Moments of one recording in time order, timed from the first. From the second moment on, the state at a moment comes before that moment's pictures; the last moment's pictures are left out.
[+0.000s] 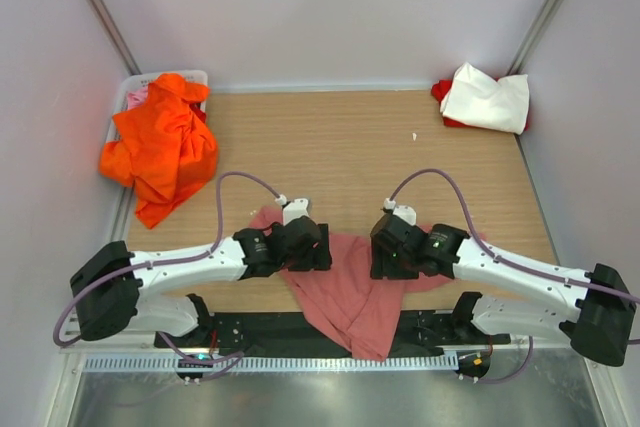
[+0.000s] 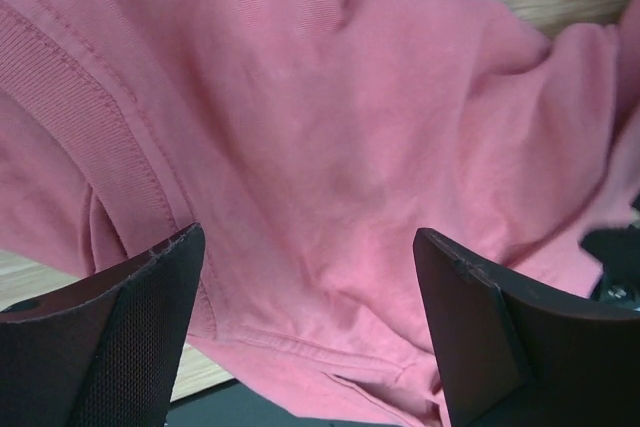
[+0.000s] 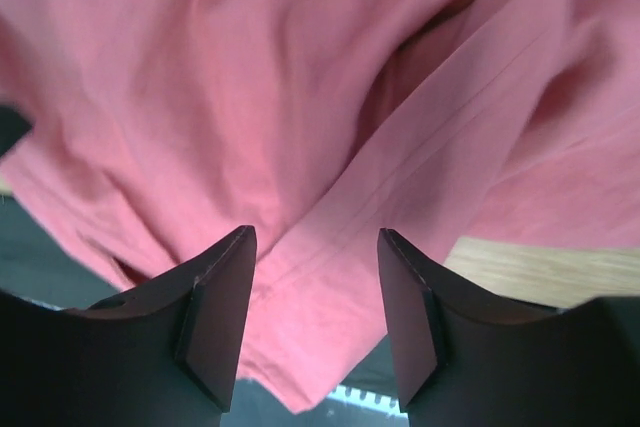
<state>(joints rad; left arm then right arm) -1.09 1.28 0.72 -0.37 -0.27 -0.96 0.96 1.07 0.72 -0.80 0.17 0.92</state>
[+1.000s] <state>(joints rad) -0.99 1.17 0.90 -0.61 -0.41 -0.83 1.01 1.01 0.83 -0.99 0.32 0.96</state>
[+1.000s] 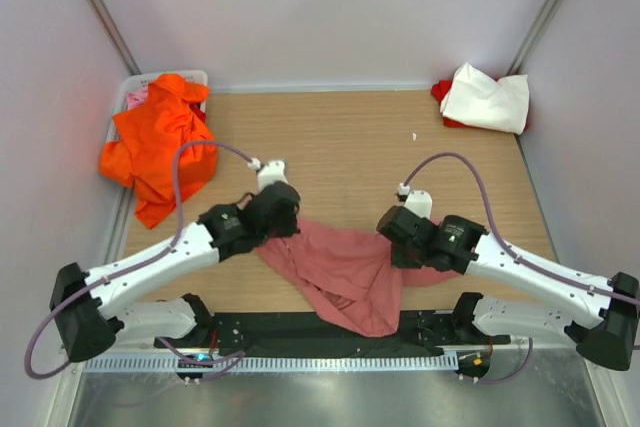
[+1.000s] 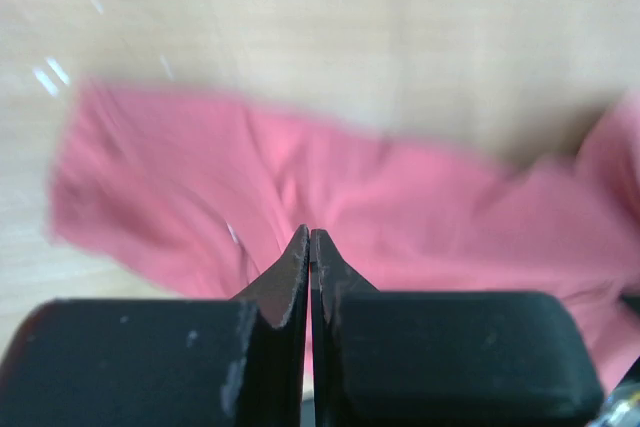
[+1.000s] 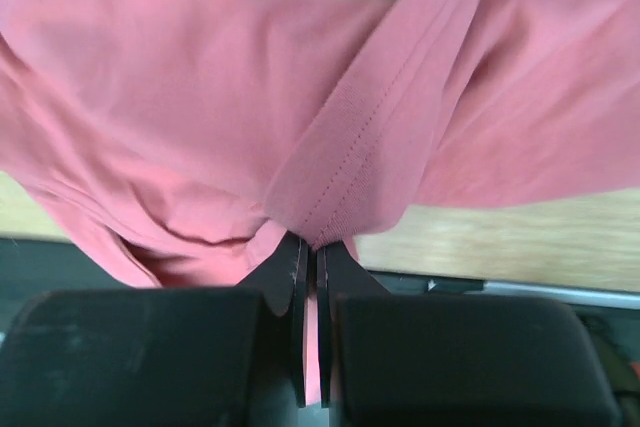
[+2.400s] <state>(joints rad) -1.11 1.60 0.91 -0.38 -0.15 -0.87 0.79 1.18 0.89 -0.94 0.37 0.77</state>
